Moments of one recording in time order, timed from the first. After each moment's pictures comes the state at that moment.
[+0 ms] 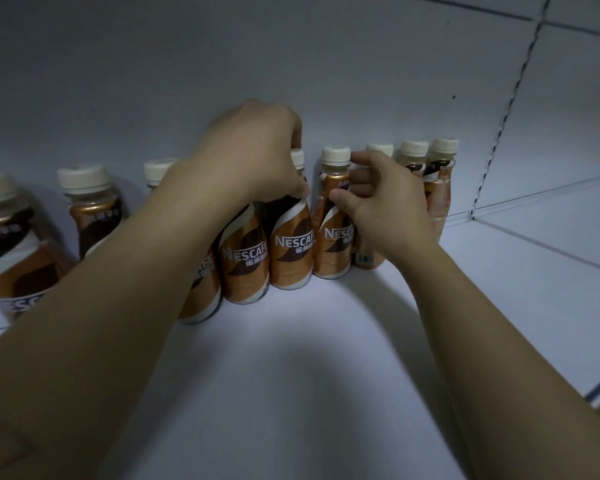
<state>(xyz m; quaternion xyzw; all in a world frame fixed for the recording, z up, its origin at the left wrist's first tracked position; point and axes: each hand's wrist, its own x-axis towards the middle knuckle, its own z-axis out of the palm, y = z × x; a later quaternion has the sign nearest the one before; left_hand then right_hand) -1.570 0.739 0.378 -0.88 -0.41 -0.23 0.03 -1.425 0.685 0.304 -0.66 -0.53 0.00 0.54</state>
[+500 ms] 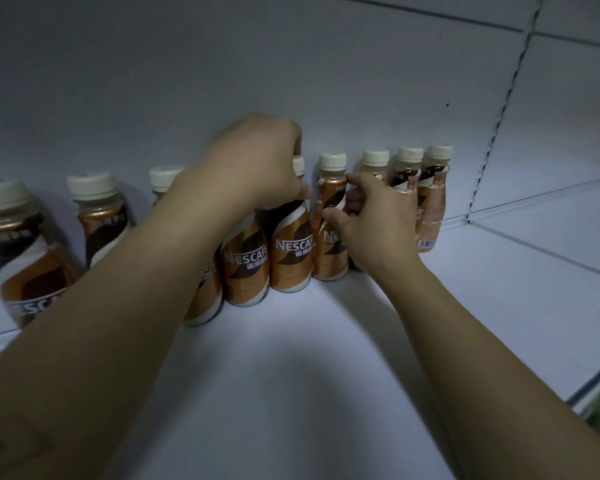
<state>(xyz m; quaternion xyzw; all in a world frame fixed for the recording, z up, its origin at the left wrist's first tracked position) -1.570 0.739 0.378 -0.89 -0.40 -0.22 0.04 -1.436 0.686 0.291 -0.70 -0.50 -0.09 0.50</state>
